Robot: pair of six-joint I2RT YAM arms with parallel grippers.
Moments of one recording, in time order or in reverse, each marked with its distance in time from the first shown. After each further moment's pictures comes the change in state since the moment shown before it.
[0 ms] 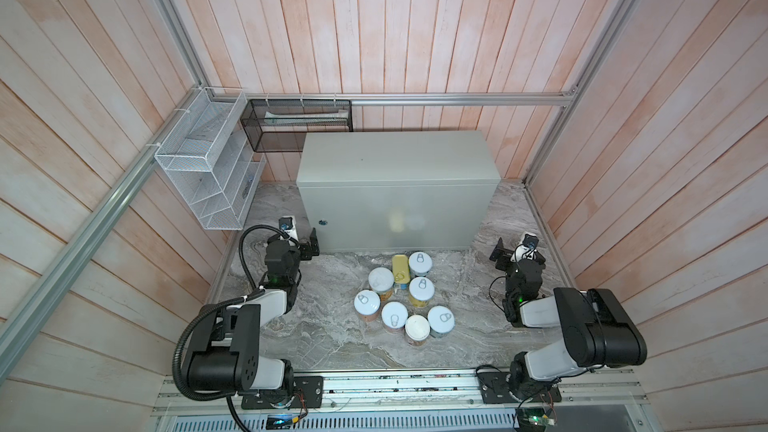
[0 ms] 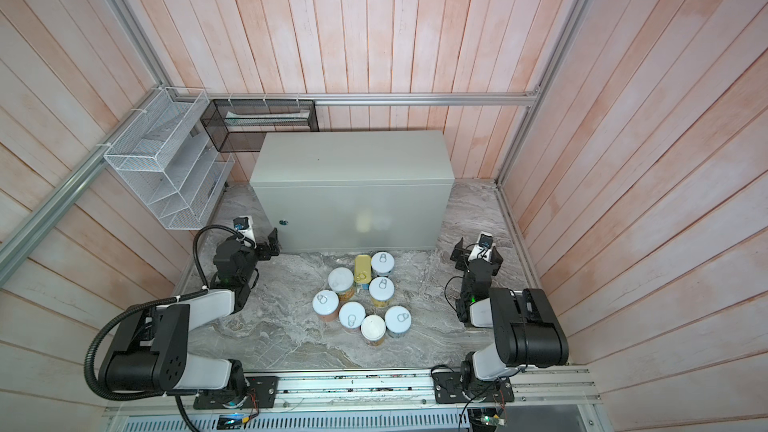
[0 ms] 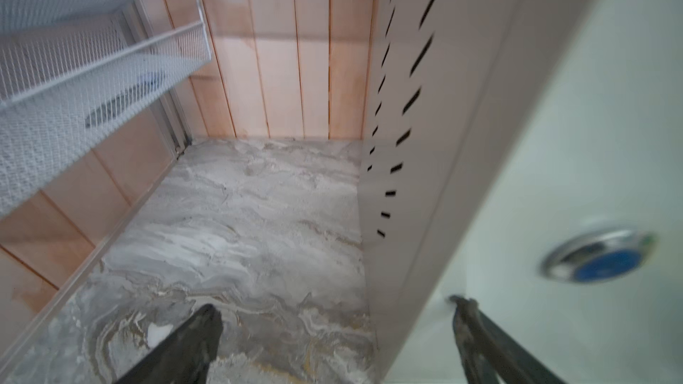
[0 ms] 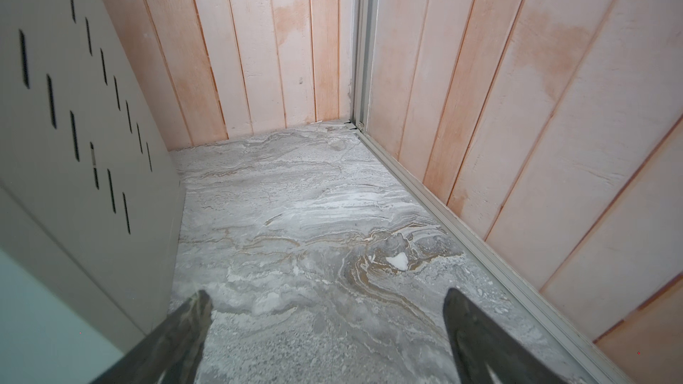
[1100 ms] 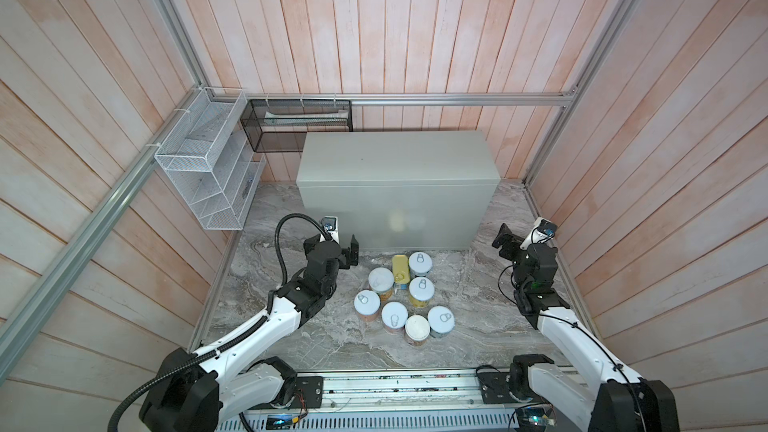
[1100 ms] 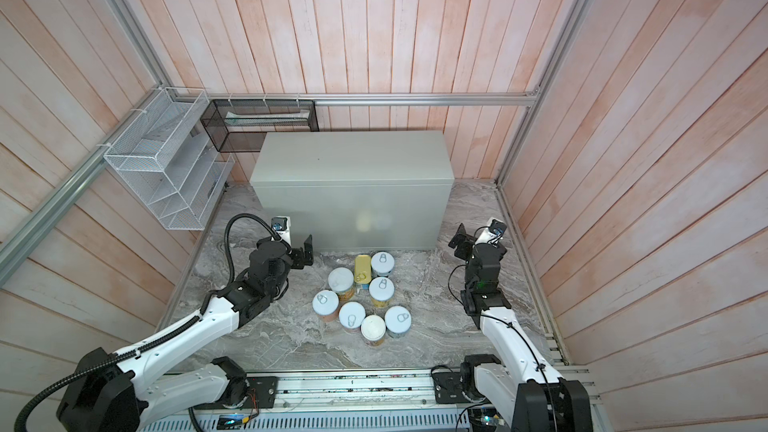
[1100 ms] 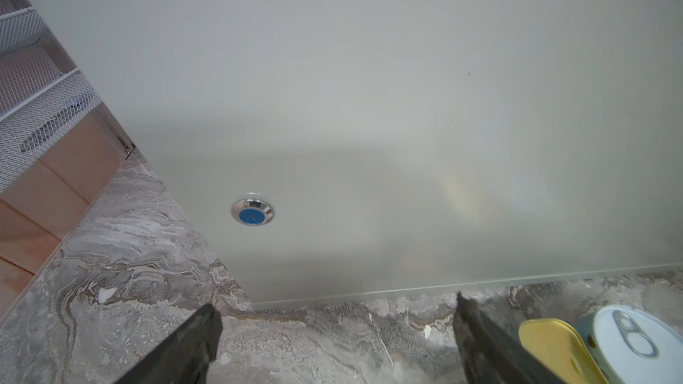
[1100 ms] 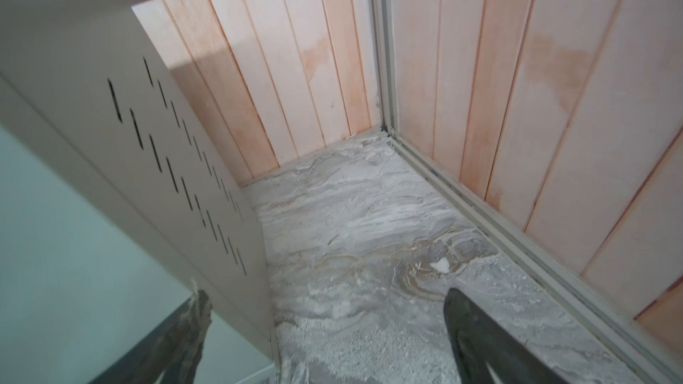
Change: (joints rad) left arm -0.555 -0.279 0.179 -0.657 -0.455 -0.148; right arm 0.072 -0.540 0.212 -0.833 -0.031 0.263
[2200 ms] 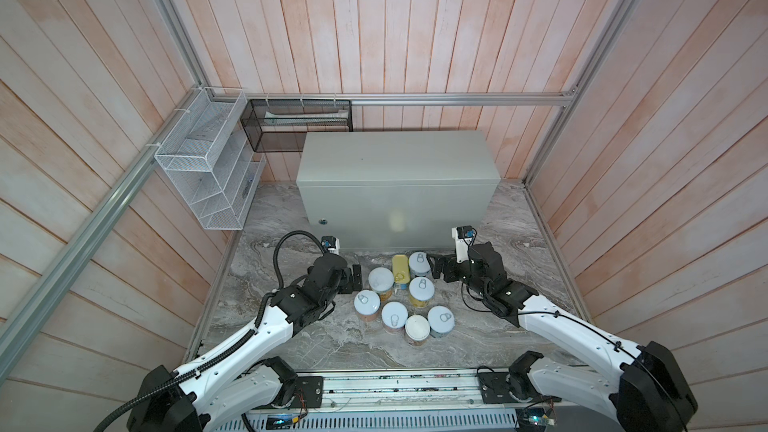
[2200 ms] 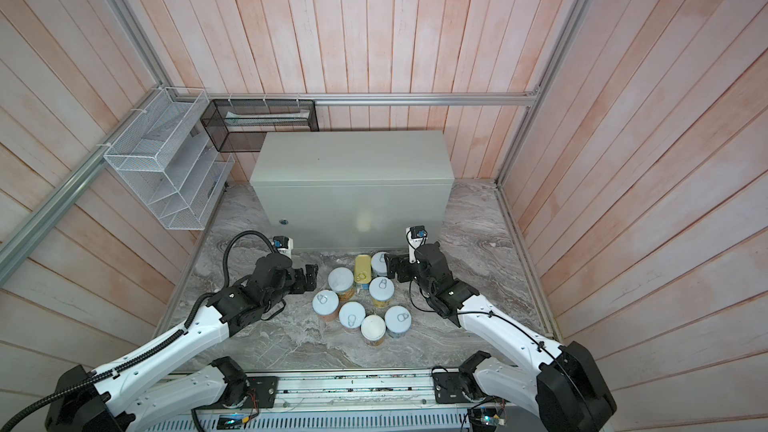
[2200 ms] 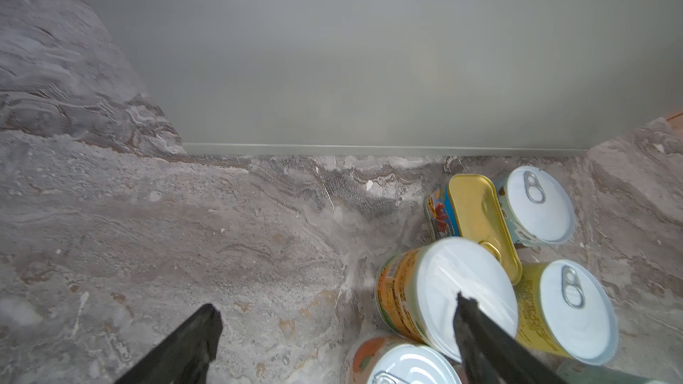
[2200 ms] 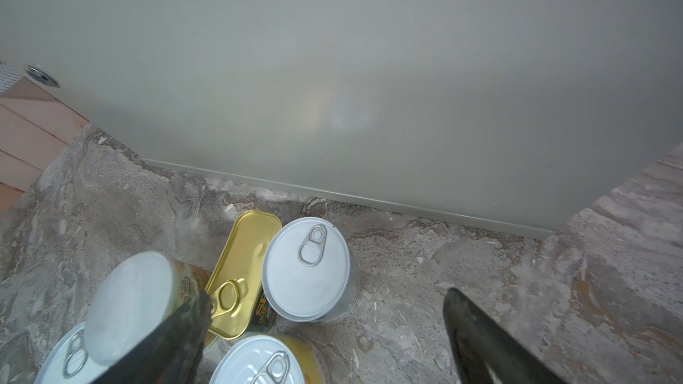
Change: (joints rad) left arm -0.079 -0.094 0.009 -0.449 0.208 -0.364; right arm 0.533 0.117 0.141 -0.294 -0.178 0.019
